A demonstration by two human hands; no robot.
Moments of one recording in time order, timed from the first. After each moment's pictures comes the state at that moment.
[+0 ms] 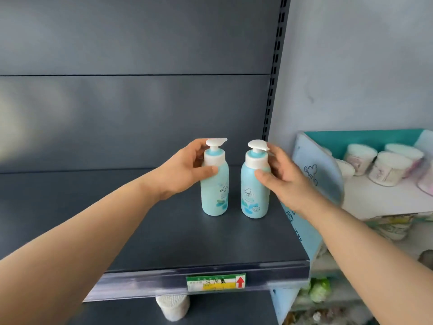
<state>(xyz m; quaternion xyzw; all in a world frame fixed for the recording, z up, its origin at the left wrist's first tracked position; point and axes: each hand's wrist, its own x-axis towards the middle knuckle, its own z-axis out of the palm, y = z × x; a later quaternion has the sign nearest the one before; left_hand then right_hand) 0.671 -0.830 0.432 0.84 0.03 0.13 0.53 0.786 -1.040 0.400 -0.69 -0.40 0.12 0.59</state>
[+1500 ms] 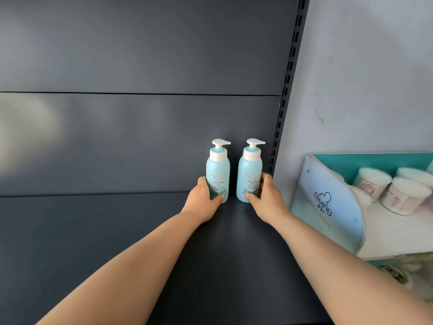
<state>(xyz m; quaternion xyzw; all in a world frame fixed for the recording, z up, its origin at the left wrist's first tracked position) 0.773 -0.800 0.358 0.88 0.23 0.16 0.37 0.868 -0.952 0.354 -0.88 -0.24 0.01 0.41</state>
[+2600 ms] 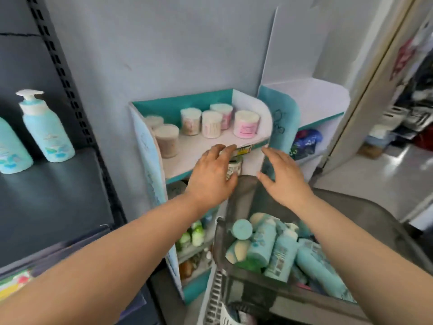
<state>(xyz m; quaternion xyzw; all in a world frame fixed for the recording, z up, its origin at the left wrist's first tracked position) 0.786 -1.211 0.358 0.93 -0.19 0.22 0.23 0.794 -1.402 0.359 -0.96 -0.12 -0.17 0.19</state>
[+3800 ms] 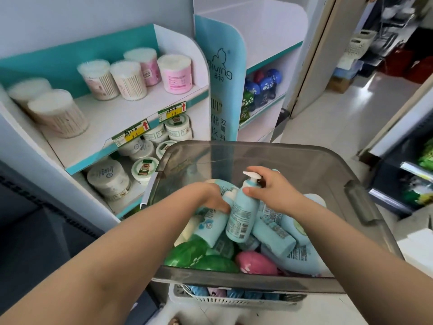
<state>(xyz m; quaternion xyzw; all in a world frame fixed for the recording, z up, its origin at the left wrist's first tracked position) 0.845 -1.373 0.236 0.91 -0.12 -0.40 0.05 0.778 -1.540 0.251 -0.87 0.05 0.08 0.48</state>
